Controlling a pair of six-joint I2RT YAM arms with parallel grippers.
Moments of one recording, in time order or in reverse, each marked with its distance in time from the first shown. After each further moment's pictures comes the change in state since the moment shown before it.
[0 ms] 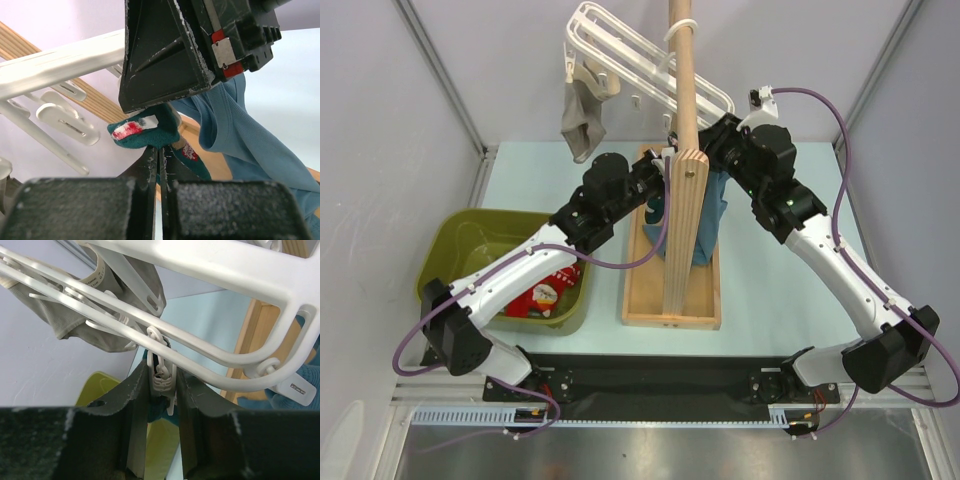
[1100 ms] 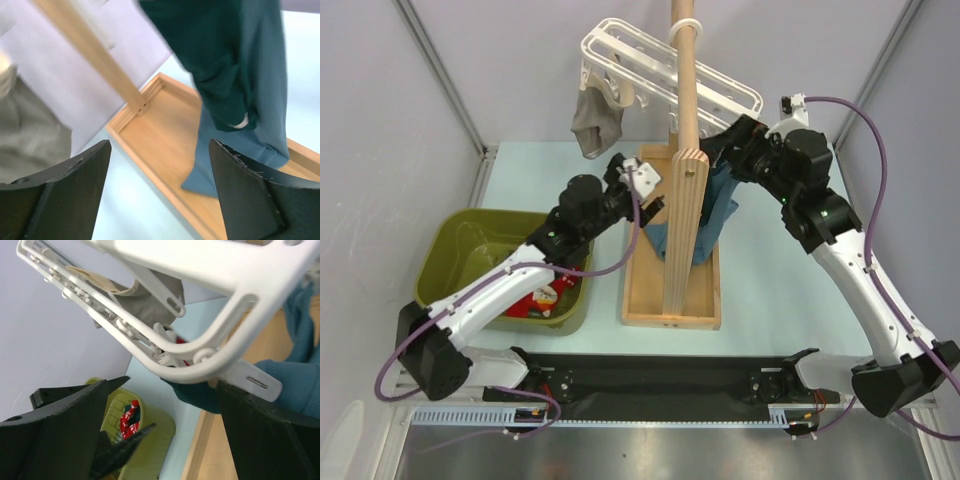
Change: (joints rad) left arm 0.074 -0.148 -0.239 0.002 0.006 -0.204; right arm -0.105 -0.125 -0.019 -0.163 -0.122 -0.005
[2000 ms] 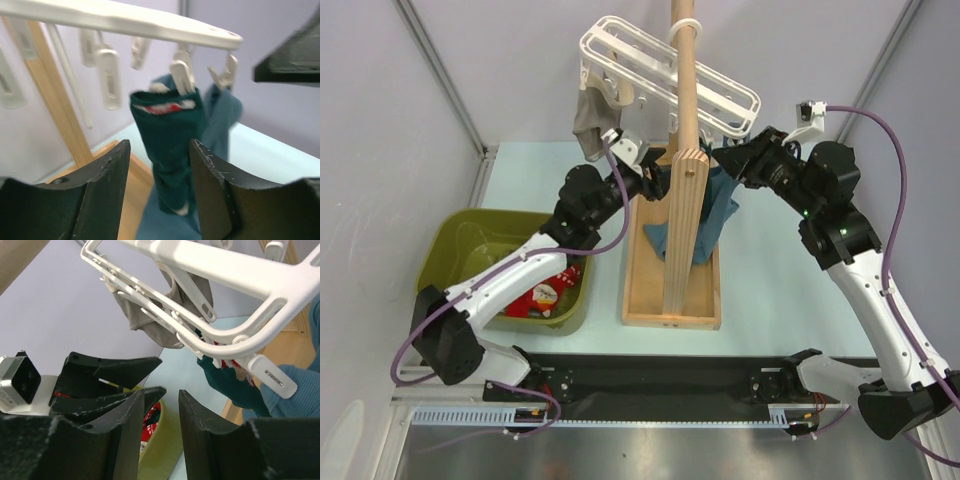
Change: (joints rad) left arm 0.027 0.070 0.041 0.314 0.103 -0.431; right arm -0.058 -0.127 -0.074 0.061 -0.177 0.002
